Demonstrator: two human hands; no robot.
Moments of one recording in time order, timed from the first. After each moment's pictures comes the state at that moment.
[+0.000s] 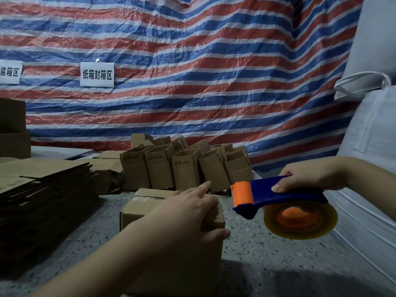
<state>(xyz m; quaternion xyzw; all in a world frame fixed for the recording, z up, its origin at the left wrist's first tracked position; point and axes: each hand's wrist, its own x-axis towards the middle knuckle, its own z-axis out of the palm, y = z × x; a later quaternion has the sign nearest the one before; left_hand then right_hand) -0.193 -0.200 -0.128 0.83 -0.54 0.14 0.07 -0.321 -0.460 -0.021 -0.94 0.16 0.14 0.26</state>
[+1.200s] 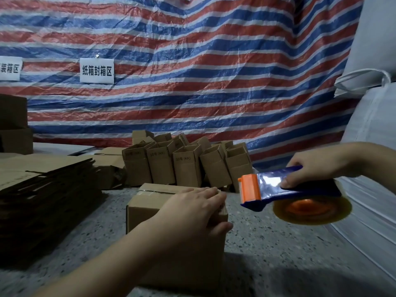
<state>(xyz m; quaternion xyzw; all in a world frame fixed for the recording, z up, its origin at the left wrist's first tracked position) -0.192 -0.205 -0.139 0.78 -0.58 0.22 0.08 -0.343 -0.423 0.002 -0.96 0.24 0.10 0.12</state>
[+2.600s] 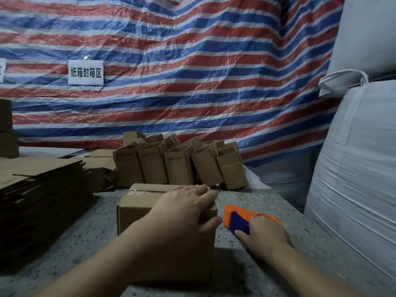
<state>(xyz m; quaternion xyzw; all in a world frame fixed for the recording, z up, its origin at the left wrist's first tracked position) -0.197 -0.205 -0.142 0.79 -0.56 0.22 0.09 -0.286 -0.430 -0.222 -0.94 0.32 -0.12 -0.08</state>
